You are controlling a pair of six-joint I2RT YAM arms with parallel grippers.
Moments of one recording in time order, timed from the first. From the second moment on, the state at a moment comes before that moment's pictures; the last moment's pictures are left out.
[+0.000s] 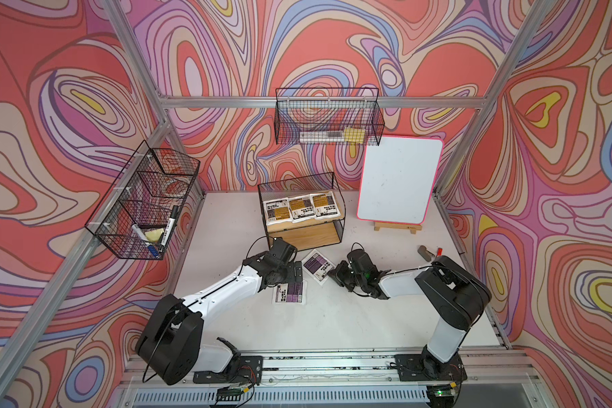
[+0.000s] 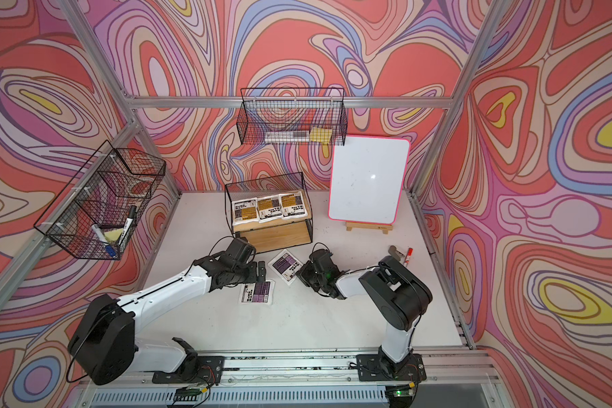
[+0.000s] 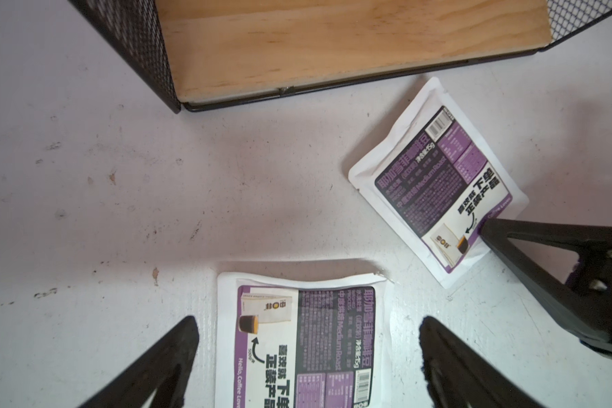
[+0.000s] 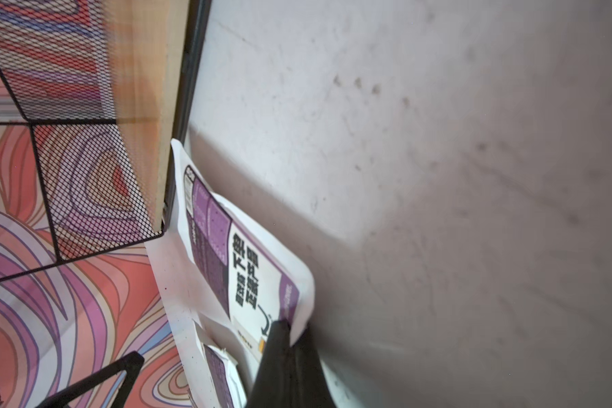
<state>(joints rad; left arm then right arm) -0.57 1.38 0.84 -0.52 -0.11 -0.59 0.63 1.77 0.68 0.34 -0.24 1.25</state>
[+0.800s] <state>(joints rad) -0.70 1.56 0.95 -0.50 -0.18 -0.51 0.54 1.64 0.73 -0.08 -0.44 0.90</state>
